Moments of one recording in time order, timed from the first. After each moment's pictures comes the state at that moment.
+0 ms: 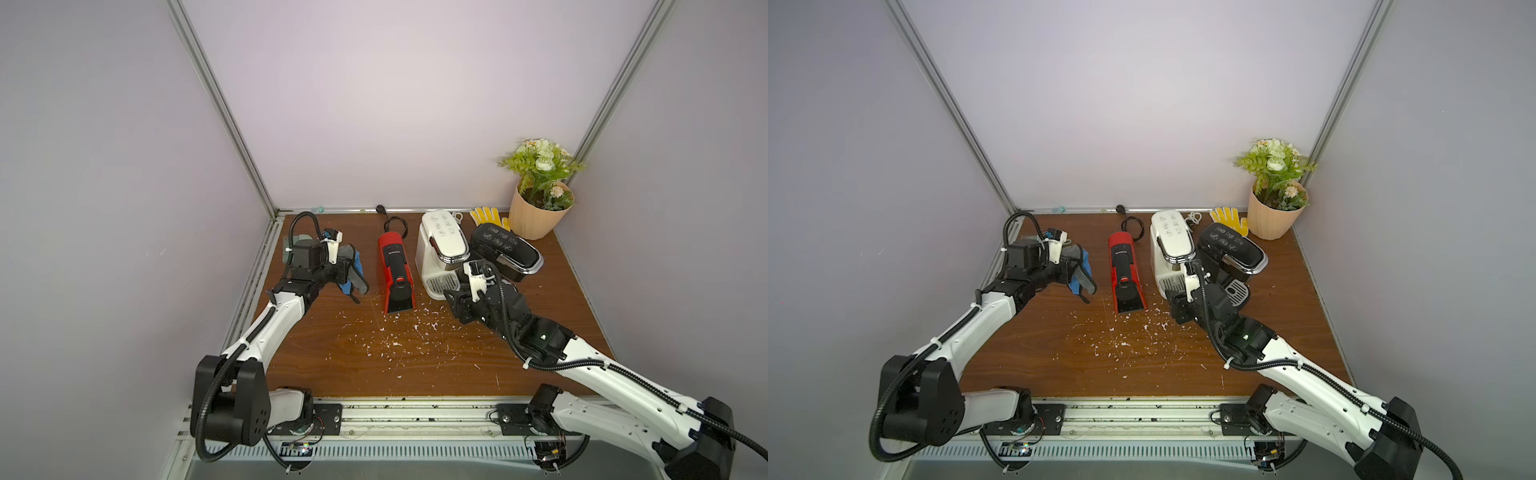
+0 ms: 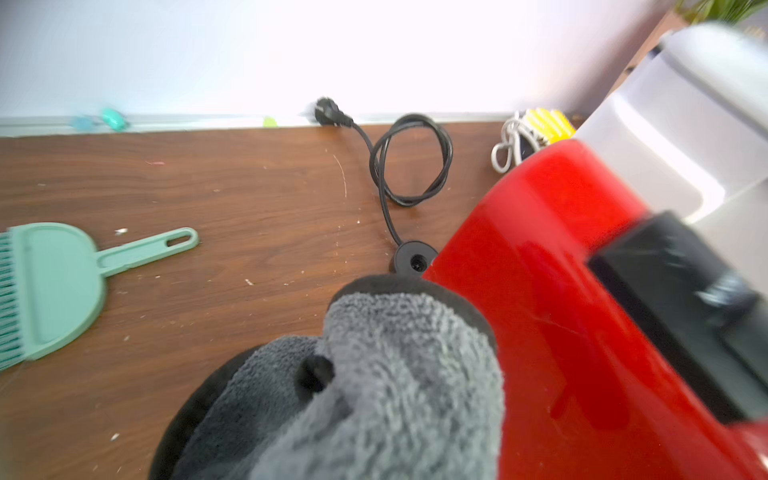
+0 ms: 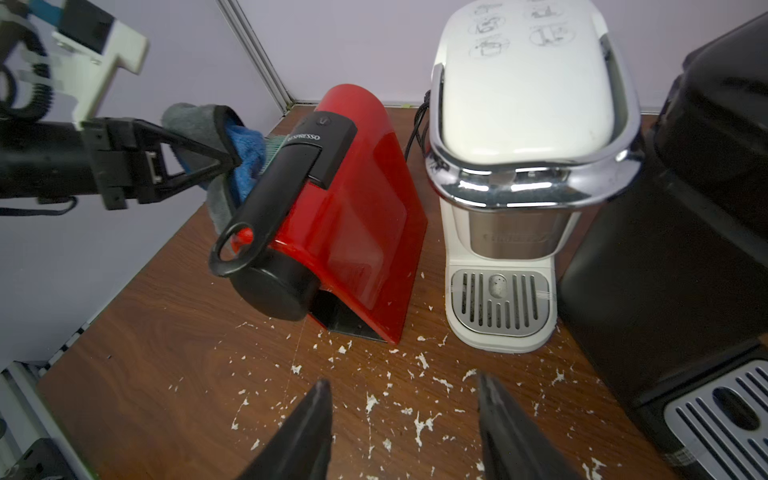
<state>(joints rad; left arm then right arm) -0.12 1.23 0.82 -0.14 0.32 -0.08 0.84 0.93 0.72 -0.25 0.21 0.41</state>
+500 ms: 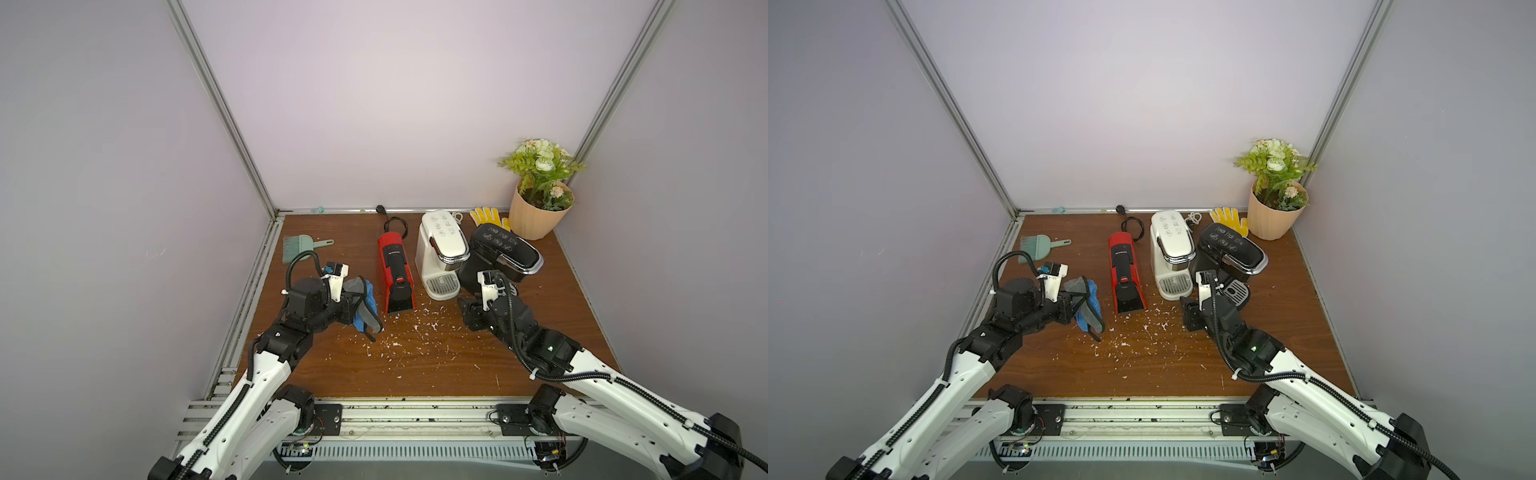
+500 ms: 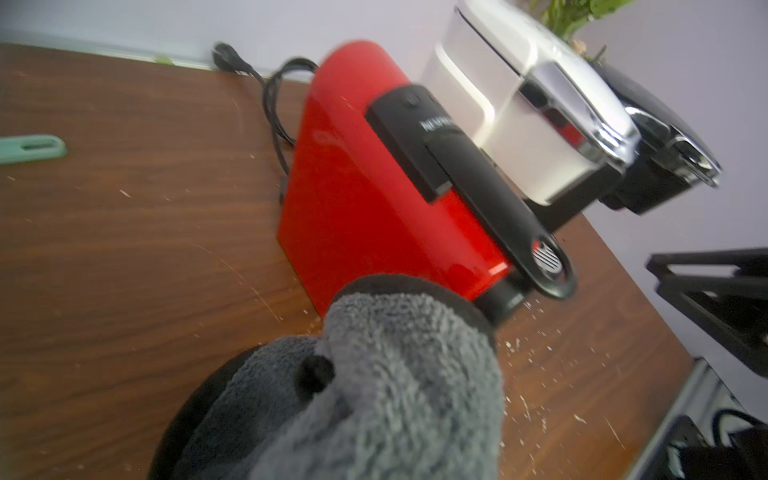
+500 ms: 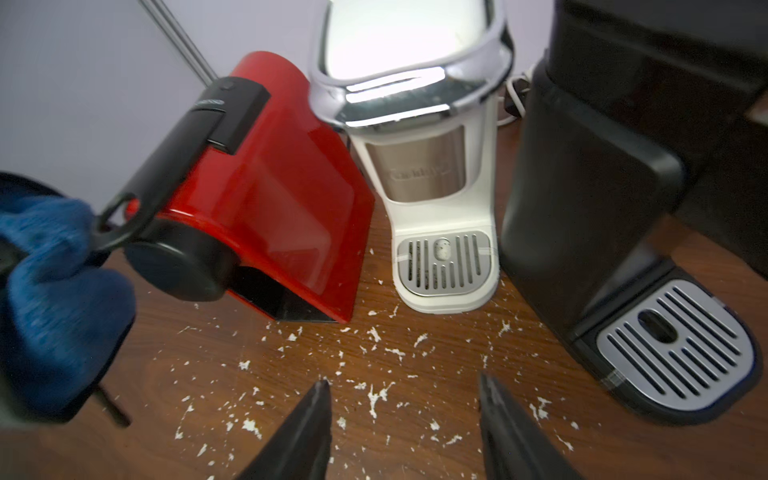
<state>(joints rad) -0.38 0.76 0.60 -0.35 0.33 -0.31 0.78 0.83 0.59 -0.28 0.30 0.48</state>
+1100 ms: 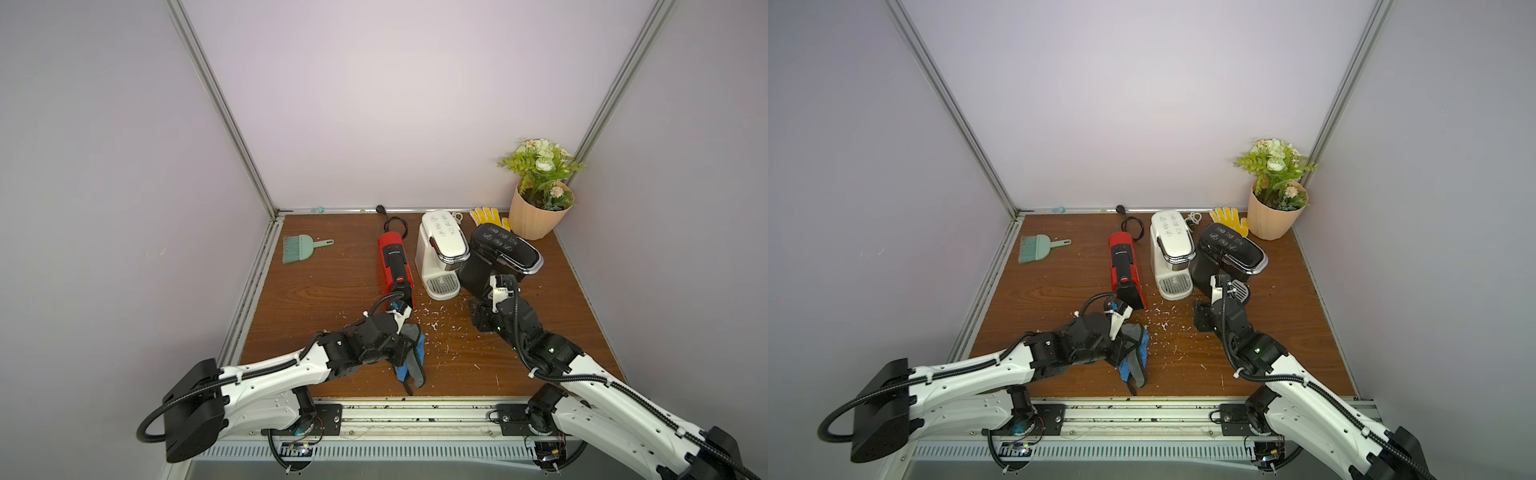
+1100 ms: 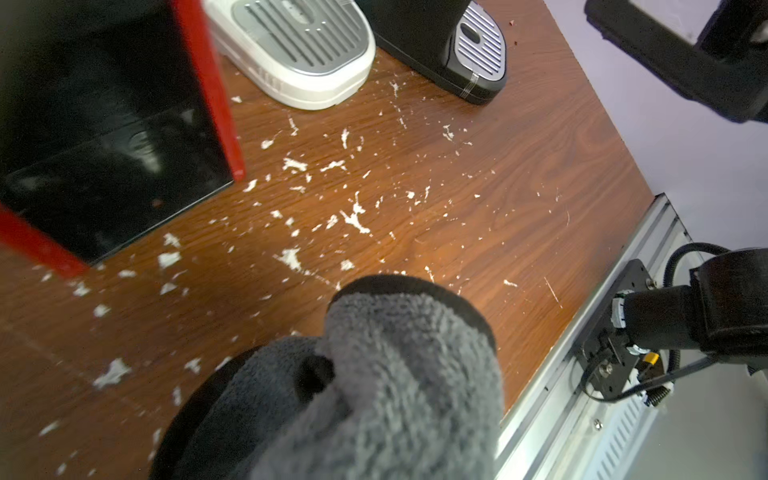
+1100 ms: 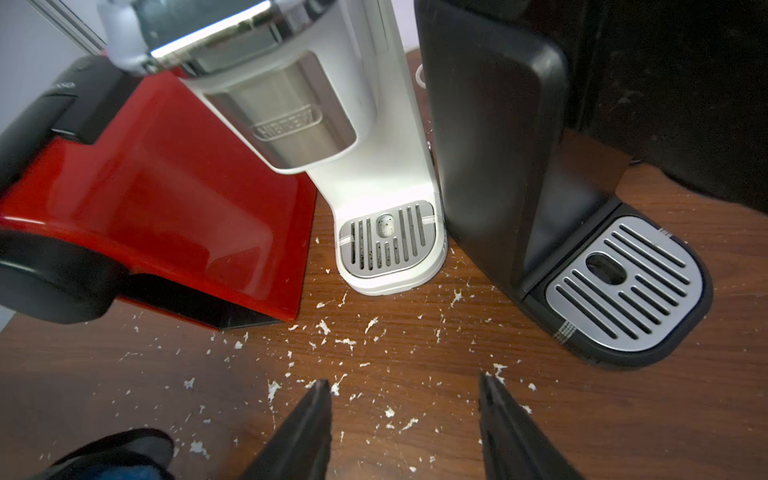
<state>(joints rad) -1.03 1.18 0.61 -0.13 0.00 -0.58 0.67 0.79 0.51 -0.27 0.25 0.52</state>
